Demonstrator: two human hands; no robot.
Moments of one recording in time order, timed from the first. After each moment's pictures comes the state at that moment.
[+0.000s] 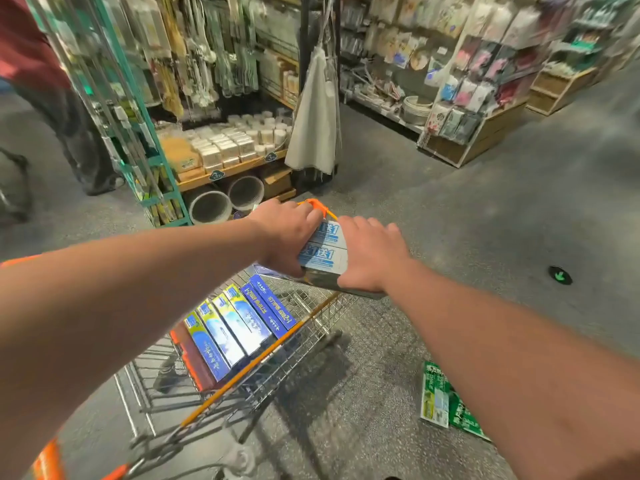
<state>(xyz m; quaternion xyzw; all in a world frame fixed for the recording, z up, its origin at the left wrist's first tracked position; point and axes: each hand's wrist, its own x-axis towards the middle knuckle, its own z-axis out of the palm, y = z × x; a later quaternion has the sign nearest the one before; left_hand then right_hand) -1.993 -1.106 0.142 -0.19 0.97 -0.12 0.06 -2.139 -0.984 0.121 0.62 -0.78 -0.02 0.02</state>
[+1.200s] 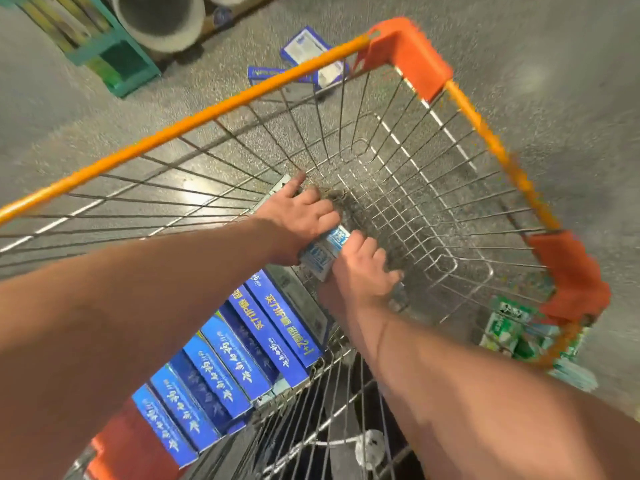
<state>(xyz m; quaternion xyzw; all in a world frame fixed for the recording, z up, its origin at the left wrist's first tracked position) -2.126 -1.398 -0.330 -0.07 0.95 -0.03 0.29 -2.208 -1.256 -0.358 0.38 -0.91 -0.03 -0.18</state>
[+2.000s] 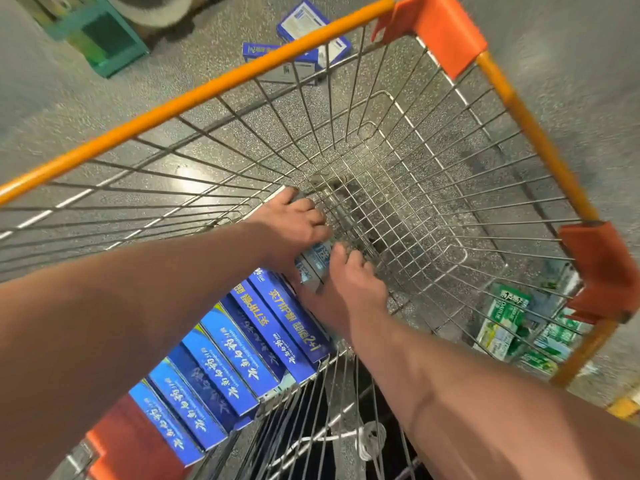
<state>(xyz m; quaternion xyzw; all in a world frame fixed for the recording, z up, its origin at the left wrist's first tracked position) -2.102 -1.400 -0.347 -0.05 0.94 0.07 0.34 -2.176 -1.244 -0.355 0.43 -0.83 -0.05 -0.34</state>
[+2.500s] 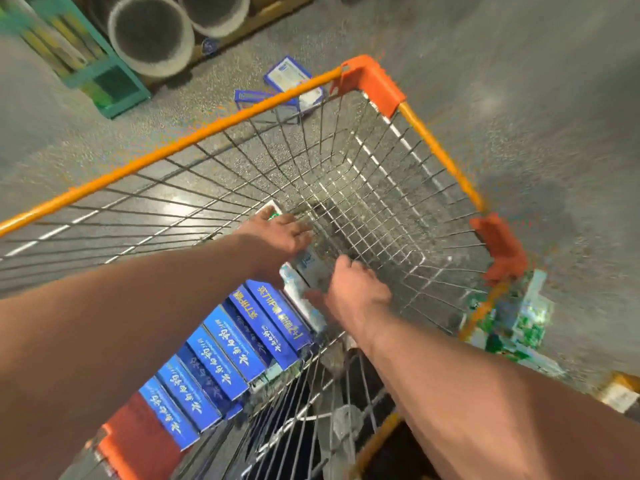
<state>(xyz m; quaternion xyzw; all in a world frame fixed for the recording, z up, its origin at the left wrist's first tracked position) -2.100 -1.375 -0.282 -0.11 0.91 0.06 0.39 -2.206 -1.218 -0.287 0.45 -0.81 -0.15 -0.35</state>
